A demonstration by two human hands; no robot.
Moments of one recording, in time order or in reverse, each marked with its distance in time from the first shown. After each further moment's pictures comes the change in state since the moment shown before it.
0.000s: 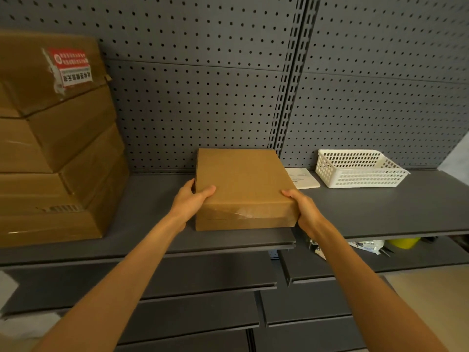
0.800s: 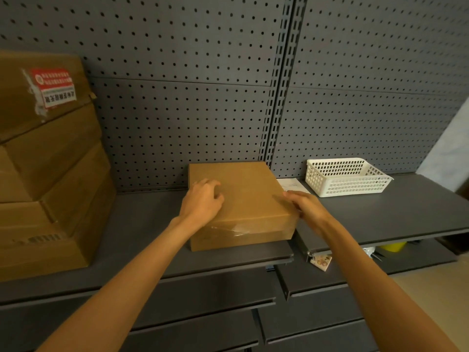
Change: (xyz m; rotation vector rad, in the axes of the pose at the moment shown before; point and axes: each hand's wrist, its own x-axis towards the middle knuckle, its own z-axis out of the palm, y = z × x) left_hand 0.015 0.036 0.025 0.767 0.062 0.537; right_hand 0.006 -0.028 -0.018 -0.284 0.067 -0.100
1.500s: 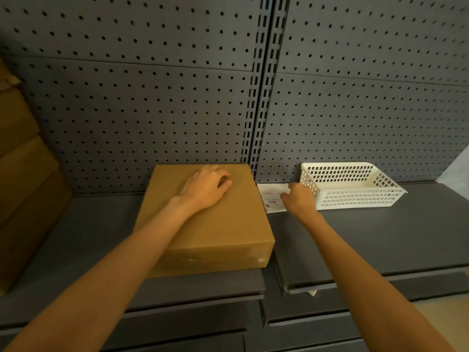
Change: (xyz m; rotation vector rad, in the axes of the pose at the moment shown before) left_hand 0.101 0.046 0.058 0.168 -0.145 0.143; right_hand 0.119 0.006 -0.036 -0.777 0.258 -0.116
